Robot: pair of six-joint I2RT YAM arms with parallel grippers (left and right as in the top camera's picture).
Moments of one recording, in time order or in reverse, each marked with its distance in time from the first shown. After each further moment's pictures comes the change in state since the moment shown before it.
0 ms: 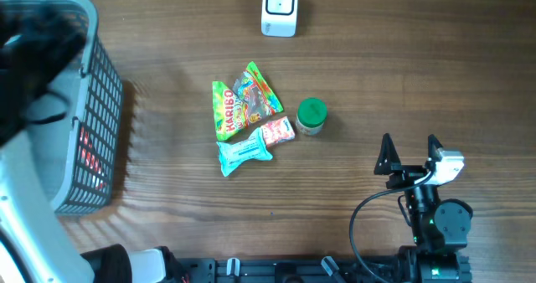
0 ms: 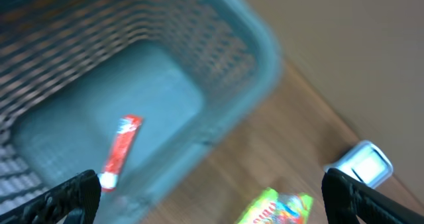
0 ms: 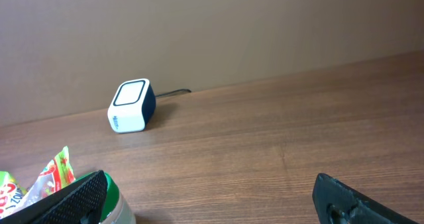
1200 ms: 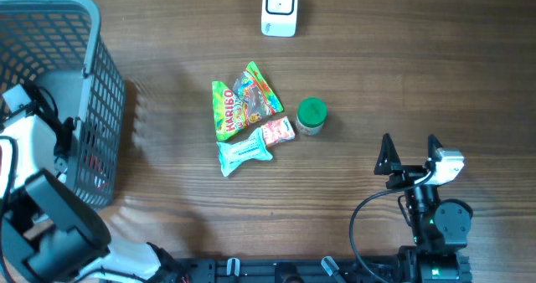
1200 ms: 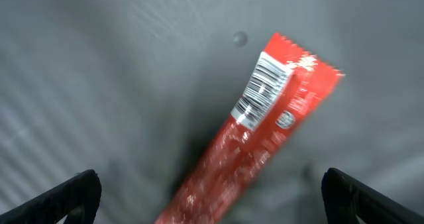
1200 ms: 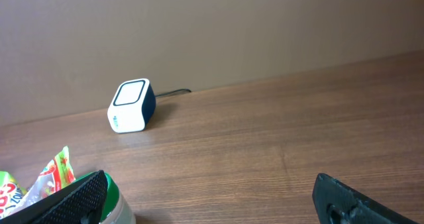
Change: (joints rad) left arm 0.364 0.204 -1.122 0.735 0.096 0.162; right arm 0.000 0.000 0.000 0.000 0.000 0.000
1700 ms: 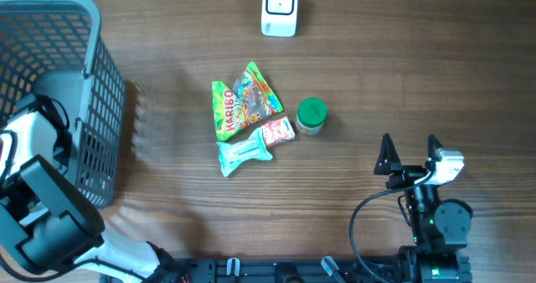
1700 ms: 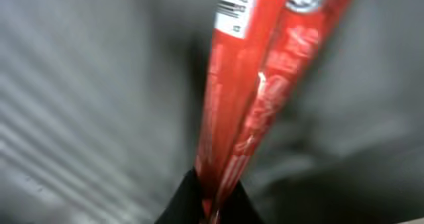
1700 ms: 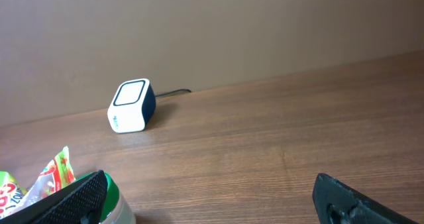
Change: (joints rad) left arm 0.003 0.069 0.009 -0.205 0.027 0.060; right arm 0.000 0.000 0.000 0.000 0.000 0.000
